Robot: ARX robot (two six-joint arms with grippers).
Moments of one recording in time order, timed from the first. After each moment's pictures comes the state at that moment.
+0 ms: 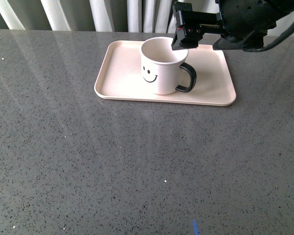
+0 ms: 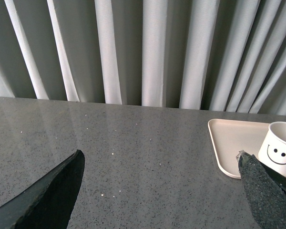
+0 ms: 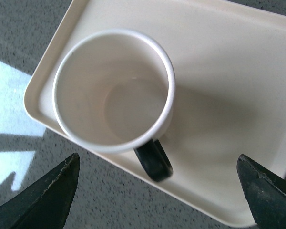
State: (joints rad) left arm 0.00 0.02 0.01 0.00 0.00 -0.01; right arm 0.17 1.98 1.30 -0.11 -0.15 0.06
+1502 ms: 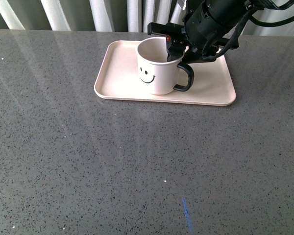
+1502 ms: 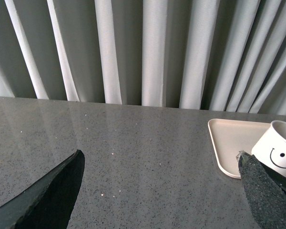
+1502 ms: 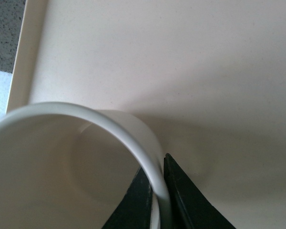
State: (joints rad) left arm 0.00 0.02 0.01 0.00 0.00 -0.01; right arm 0.21 2.26 1.64 -0.30 -0.11 0.25
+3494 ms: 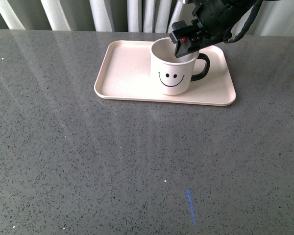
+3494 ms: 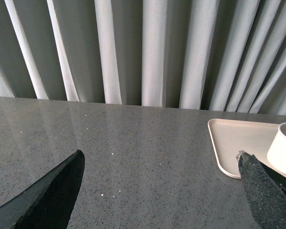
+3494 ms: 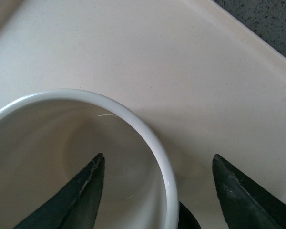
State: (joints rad) left arm 0.00 0.02 0.01 0.00 0.00 -0.01; right arm 0.15 2.33 1.83 -0.47 -0.16 -0.31
